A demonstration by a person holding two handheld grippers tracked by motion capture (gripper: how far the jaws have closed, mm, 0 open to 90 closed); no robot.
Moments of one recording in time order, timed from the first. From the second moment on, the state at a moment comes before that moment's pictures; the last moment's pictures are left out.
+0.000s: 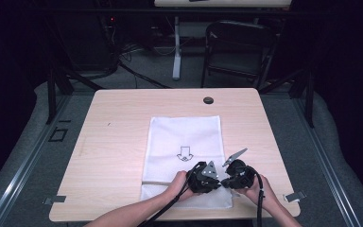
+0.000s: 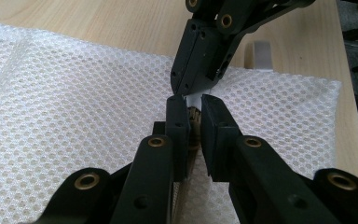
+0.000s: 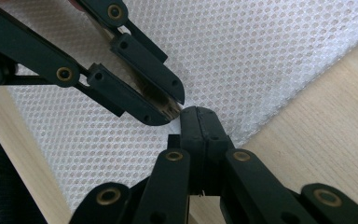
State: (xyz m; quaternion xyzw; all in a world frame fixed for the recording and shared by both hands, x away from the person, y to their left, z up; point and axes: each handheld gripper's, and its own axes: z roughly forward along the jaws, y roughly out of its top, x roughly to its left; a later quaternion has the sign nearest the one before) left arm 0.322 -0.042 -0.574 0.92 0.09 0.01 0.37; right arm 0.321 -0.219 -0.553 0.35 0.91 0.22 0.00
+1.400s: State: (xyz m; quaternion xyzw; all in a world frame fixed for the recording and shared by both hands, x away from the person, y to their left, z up) left arm 0.325 -0.021 -0.569 0.92 0.08 0.01 0.37; right arm 0.319 -0.218 -0.553 0.35 0.91 0.22 0.00
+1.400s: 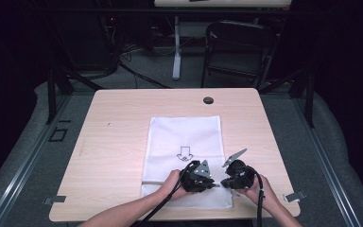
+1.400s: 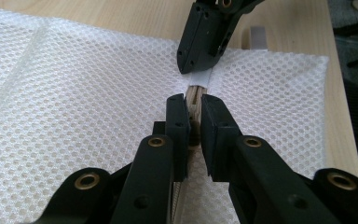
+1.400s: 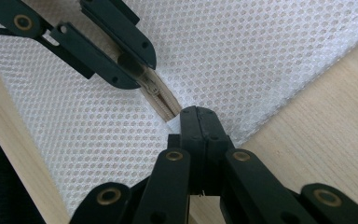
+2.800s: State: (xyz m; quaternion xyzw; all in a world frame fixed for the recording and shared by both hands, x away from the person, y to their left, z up) left arm 0.325 -0.001 -0.565 0.92 0.08 0.01 0.37; right arm 0.320 -0.218 -0.554 0.35 0.91 0.22 0.01
